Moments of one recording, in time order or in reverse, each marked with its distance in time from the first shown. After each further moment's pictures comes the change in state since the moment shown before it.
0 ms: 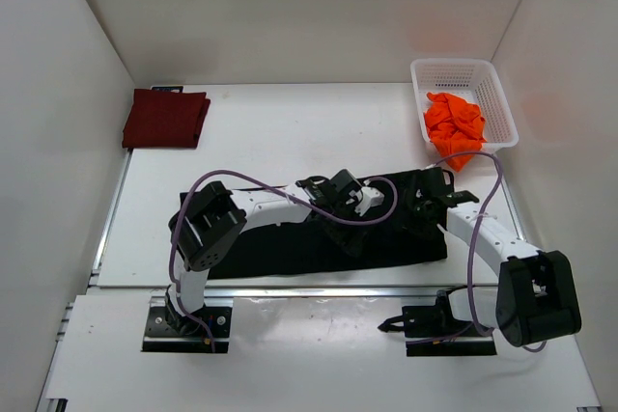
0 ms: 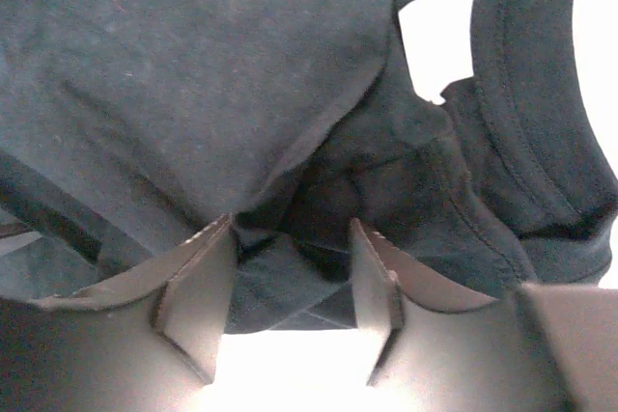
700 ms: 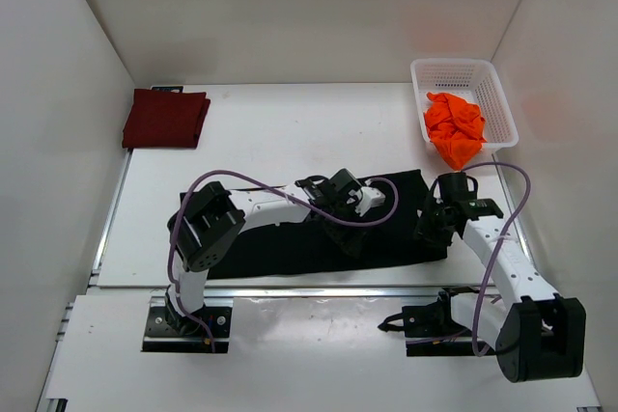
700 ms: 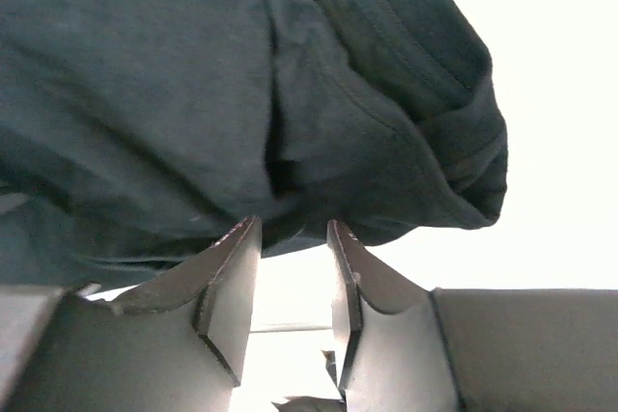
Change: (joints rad) left arm 0.007 -0.009 -0.017 0.011 0.005 0.024; right arm -0.129 -0.182 0.009 -0.241 0.001 0.006
